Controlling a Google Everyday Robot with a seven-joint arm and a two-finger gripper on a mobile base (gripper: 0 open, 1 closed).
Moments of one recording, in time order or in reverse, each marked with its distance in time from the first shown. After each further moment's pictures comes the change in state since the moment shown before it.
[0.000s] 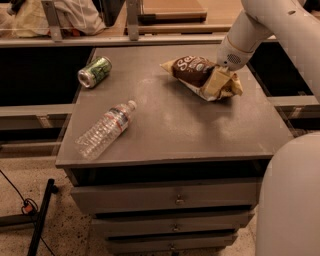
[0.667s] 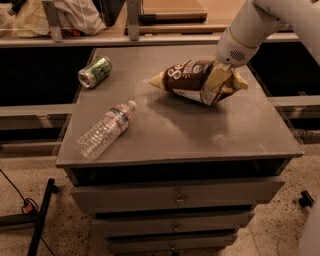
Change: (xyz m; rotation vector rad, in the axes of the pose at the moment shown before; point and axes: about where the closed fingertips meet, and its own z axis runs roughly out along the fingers) arm -0.024 0.039 -0.039 0.031 -0.058 -0.114
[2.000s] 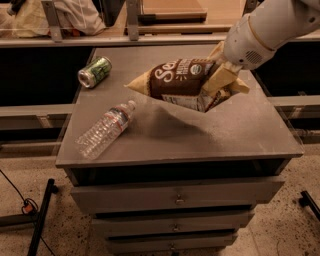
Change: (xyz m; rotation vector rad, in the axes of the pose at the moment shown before) arm -0.036 0.064 -0.056 0.046 -0.218 -0.120
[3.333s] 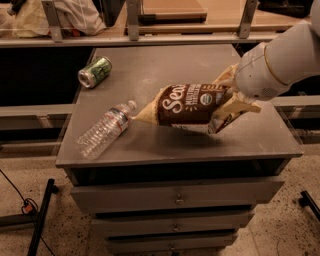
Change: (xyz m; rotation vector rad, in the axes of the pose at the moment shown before) arm 0.024 0.056 -0.005 0.062 0.003 -0.133
